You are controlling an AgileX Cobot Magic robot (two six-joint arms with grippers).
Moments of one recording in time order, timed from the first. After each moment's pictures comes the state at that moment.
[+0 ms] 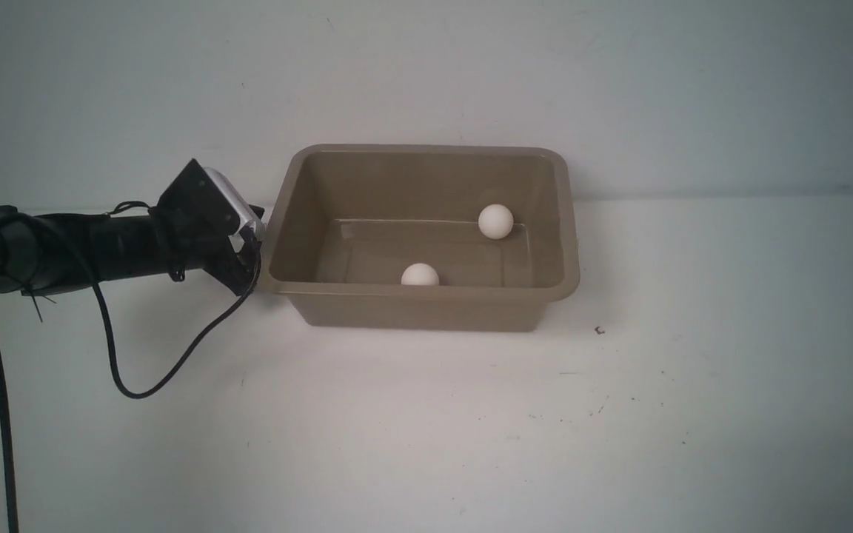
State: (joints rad) right arm -0.02 0.00 0.02 0.13 0.38 -0.20; left arm 0.14 2.36 -1.53 -1.69 0.73 2.46
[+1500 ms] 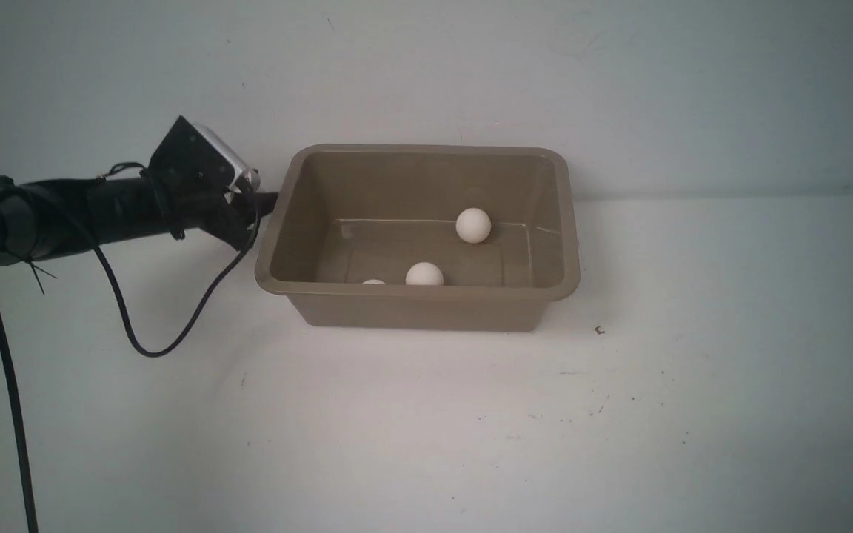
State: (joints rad) right arm -0.02 0.00 0.02 0.13 0.38 -0.20; left arm 0.14 2.35 -1.65 -1.69 0.72 2.33
